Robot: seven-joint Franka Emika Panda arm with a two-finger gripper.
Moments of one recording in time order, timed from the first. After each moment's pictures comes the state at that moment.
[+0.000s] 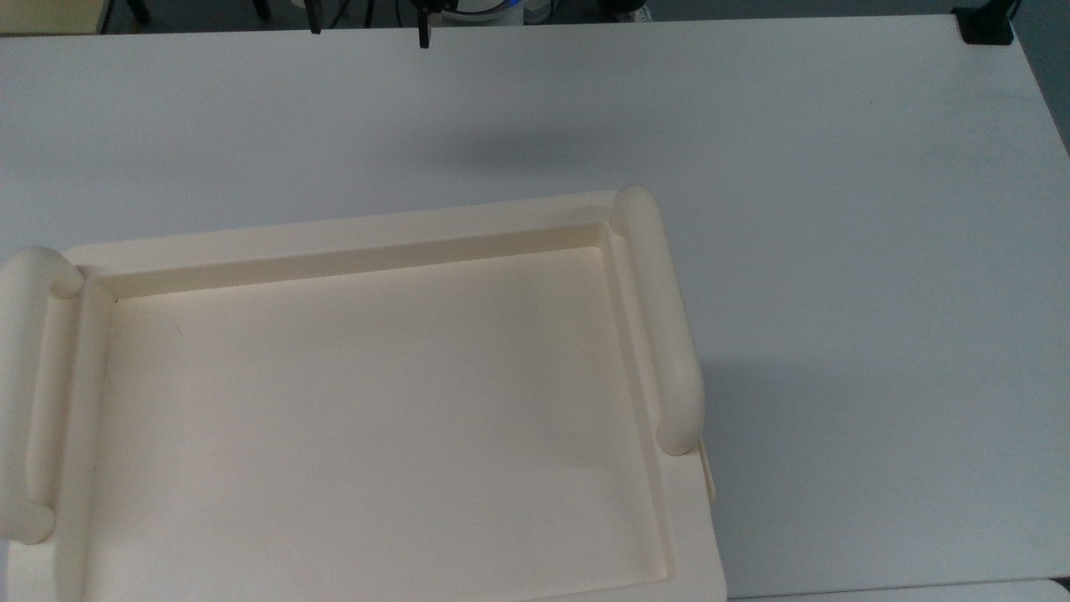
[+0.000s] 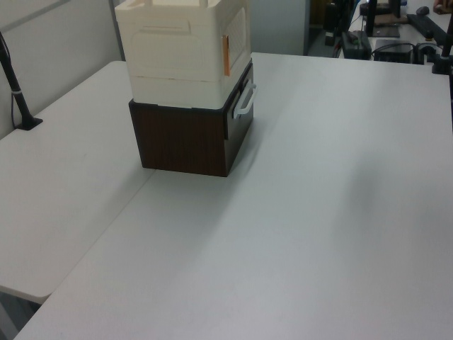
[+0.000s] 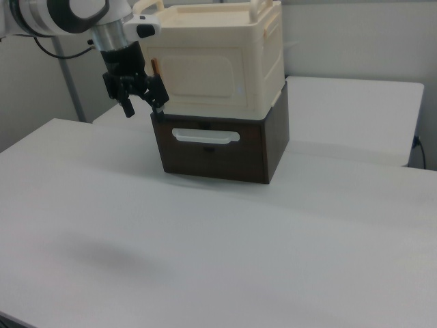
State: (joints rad) arm 0.00 0.01 -0.01 -1.56 -0.07 1.65 0.05
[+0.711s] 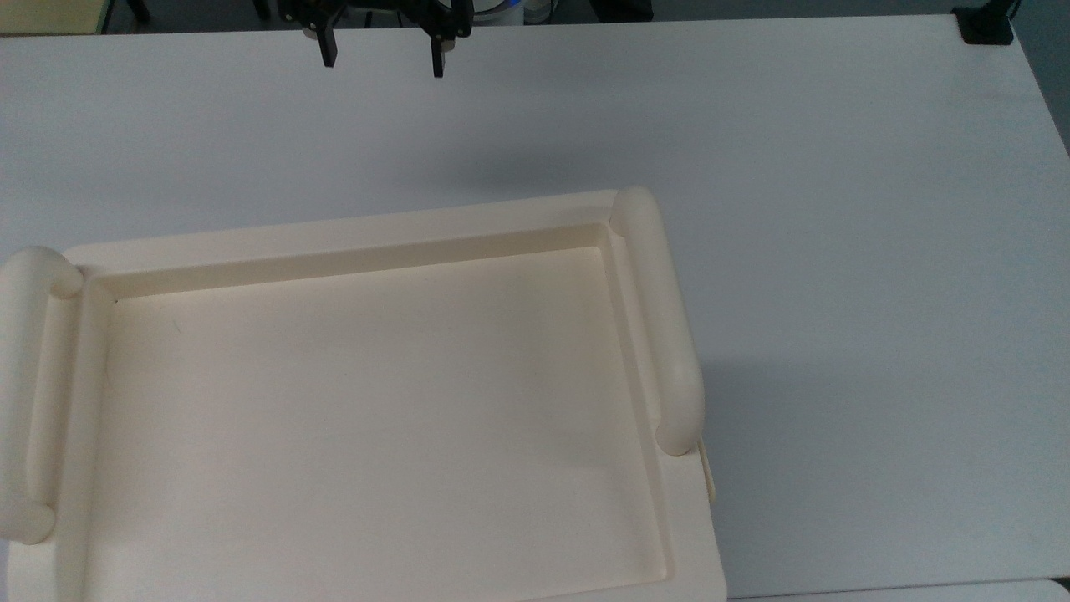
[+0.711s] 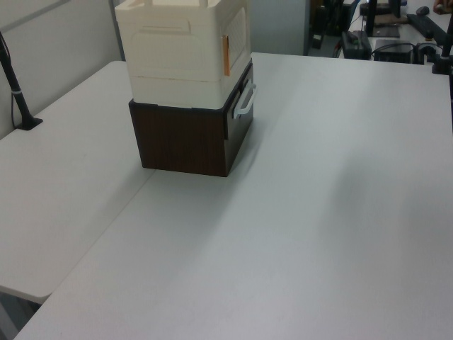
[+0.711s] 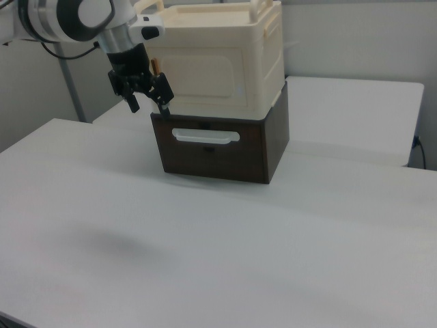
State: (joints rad) arm 0.00 0.04 -0.01 -1.56 -0.04 1.76 0.05
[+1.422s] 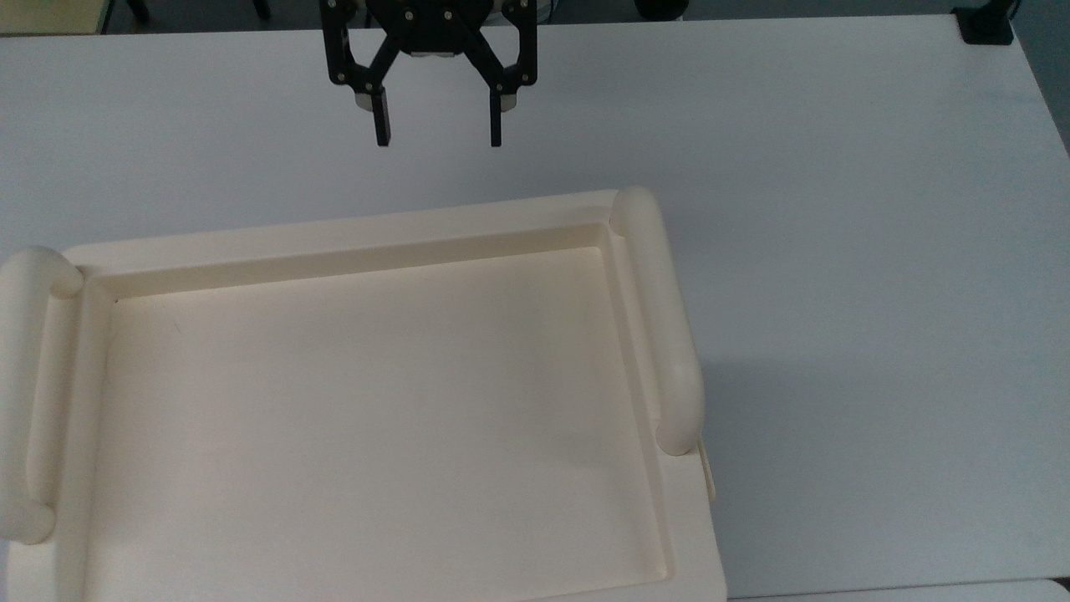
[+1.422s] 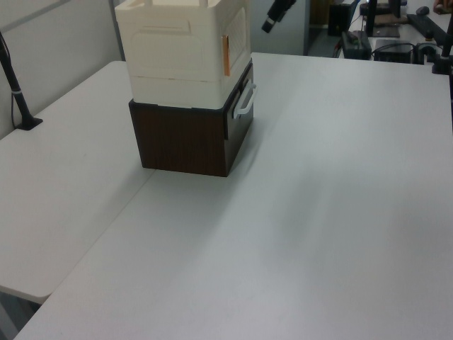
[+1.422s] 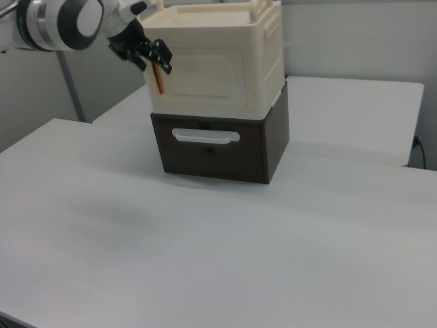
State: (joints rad) arm 0.05 0.09 0.03 -1.56 -0.03 2.25 0.05
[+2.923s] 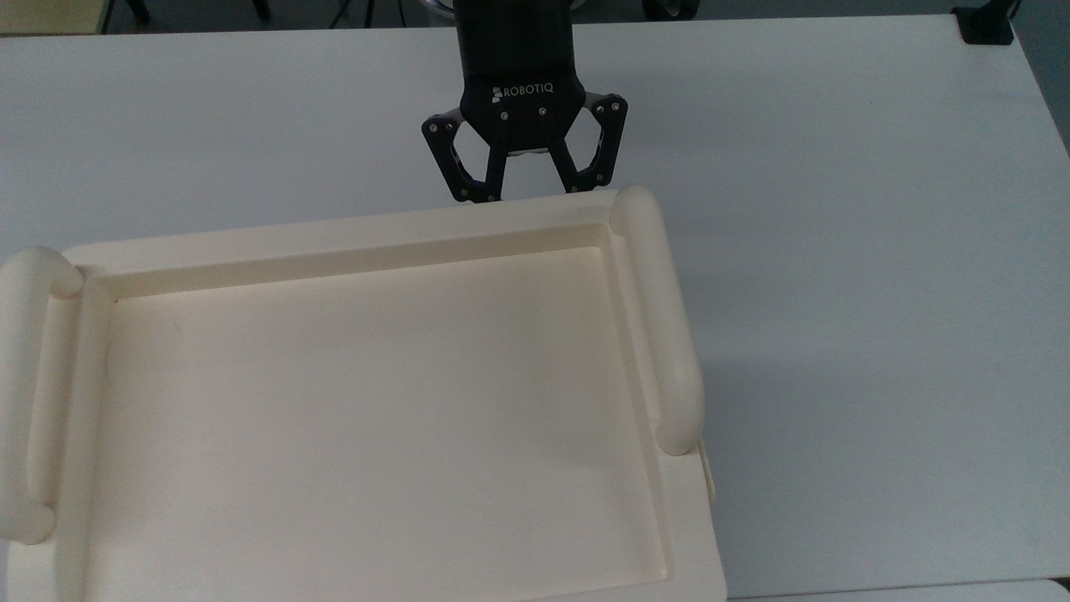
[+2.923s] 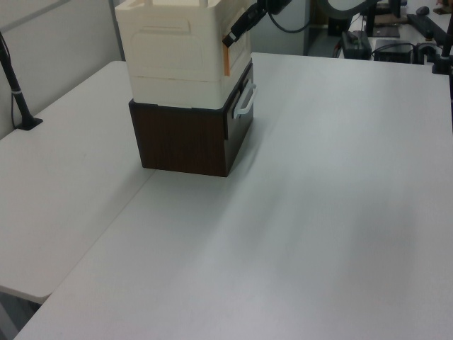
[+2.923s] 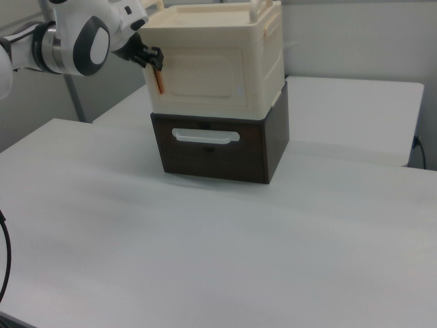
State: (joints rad) arm 0.10 0.22 0.06 -1.55 0.03 2.58 0.06
